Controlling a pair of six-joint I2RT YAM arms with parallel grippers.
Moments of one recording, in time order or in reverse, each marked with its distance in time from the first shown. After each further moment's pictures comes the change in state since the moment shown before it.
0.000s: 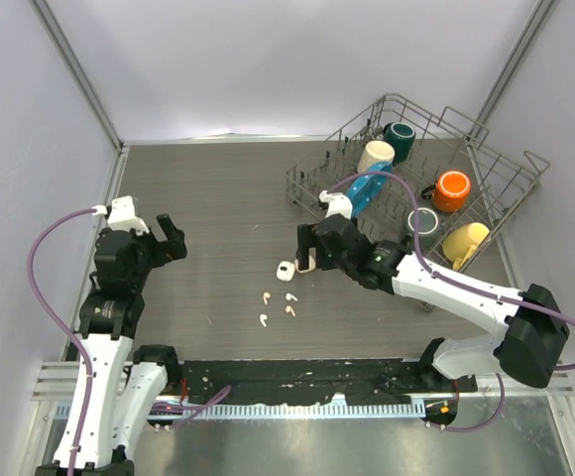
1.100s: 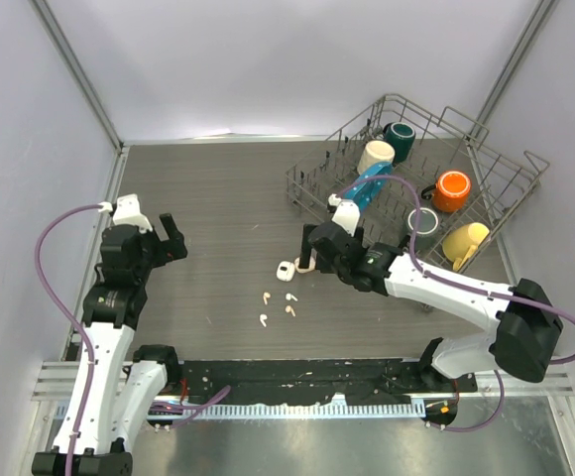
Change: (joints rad) left arm 0.000 0.056 0.000 -0.025 -0.049 0.017; right arm 0.043 0.044 -0.005 -0.048 0.165 0.209
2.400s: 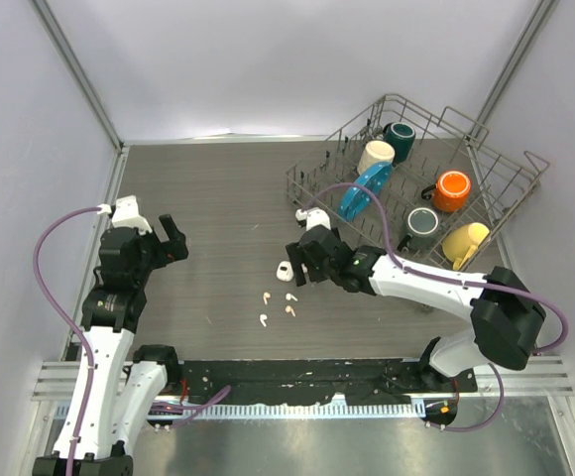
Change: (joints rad) left arm 0.000 -0.029 -0.006 0.000 0.027 -0.023; right arm 0.000 0.100 -0.039 0.091 -0.148 -0.311
